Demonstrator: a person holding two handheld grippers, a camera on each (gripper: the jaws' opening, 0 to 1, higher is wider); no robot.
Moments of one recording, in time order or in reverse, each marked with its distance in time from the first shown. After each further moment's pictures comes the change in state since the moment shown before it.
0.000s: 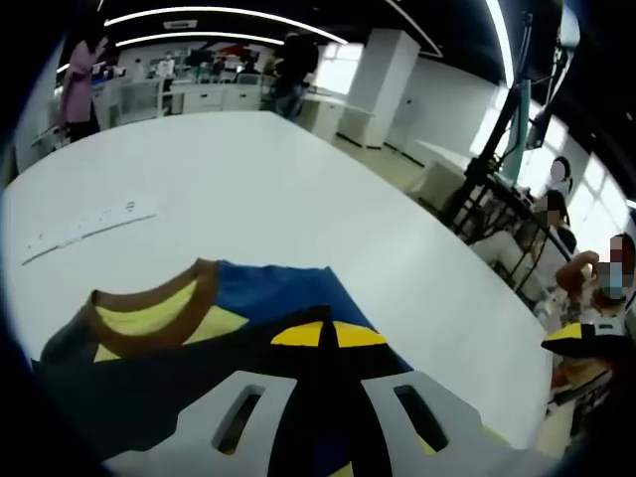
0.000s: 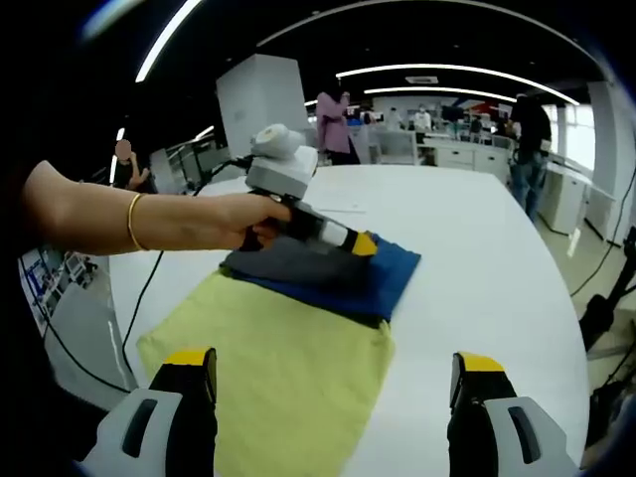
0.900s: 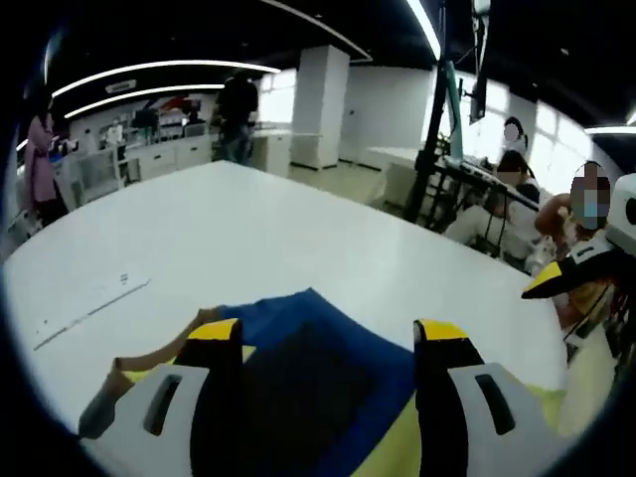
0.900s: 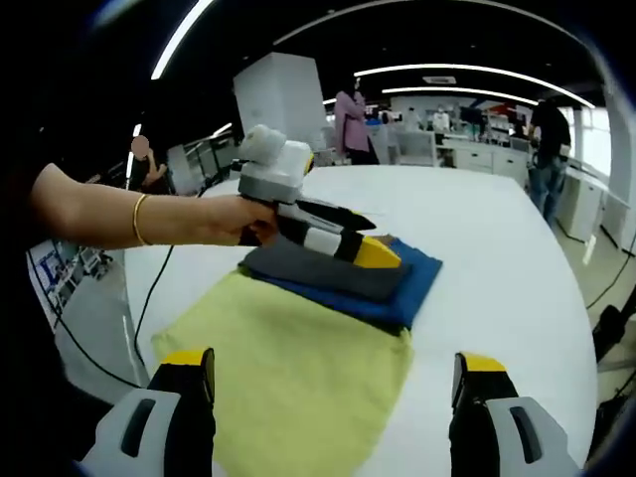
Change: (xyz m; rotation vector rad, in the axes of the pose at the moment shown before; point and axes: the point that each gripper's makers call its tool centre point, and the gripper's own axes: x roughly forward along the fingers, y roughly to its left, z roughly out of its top) left arm -0.036 -0.013 0.013 0.278 -0.136 -0.126; right arm 0.000 0.015 0.003 -0.036 0.014 0.093
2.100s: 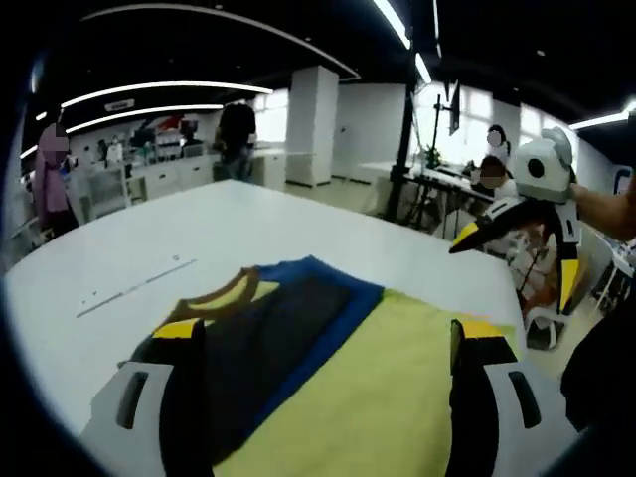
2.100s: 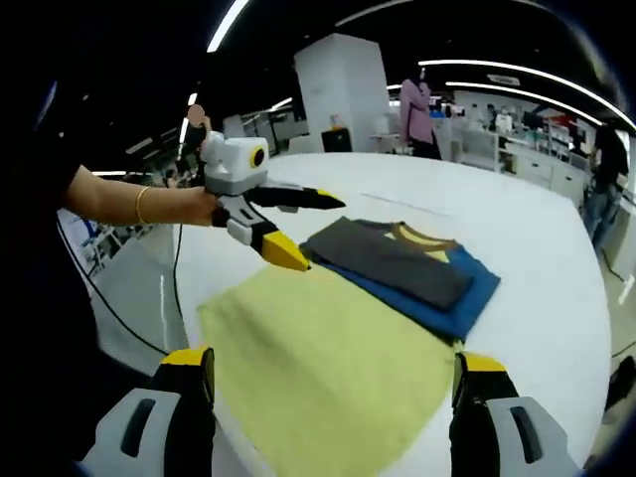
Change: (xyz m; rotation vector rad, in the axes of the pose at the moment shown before) left arm -0.159 -0.001 -0.049 0.035 -0.055 -0.005; right arm 0.000 0.055 0.003 -0.153 0.089 0.208
